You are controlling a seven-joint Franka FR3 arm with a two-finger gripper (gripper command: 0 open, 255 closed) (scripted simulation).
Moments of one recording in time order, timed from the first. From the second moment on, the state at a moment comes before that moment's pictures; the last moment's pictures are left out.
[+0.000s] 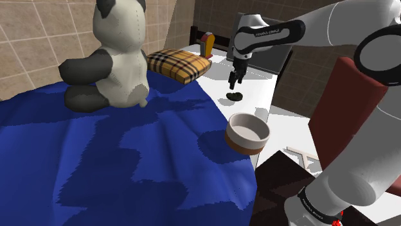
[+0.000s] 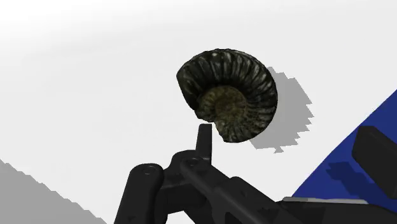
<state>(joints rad) -0.01 0.12 -0.12 -1.84 -0.07 1.94 -0.37</state>
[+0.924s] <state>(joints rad) -0.01 0.23 -0.11 -1.91 -0.15 2.16 -0.57</state>
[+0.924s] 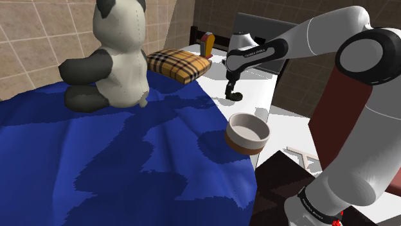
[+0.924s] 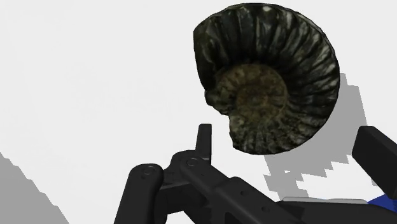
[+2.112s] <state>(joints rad) -0.01 0.21 -0.11 -1.89 -0.15 2.13 -0.57</state>
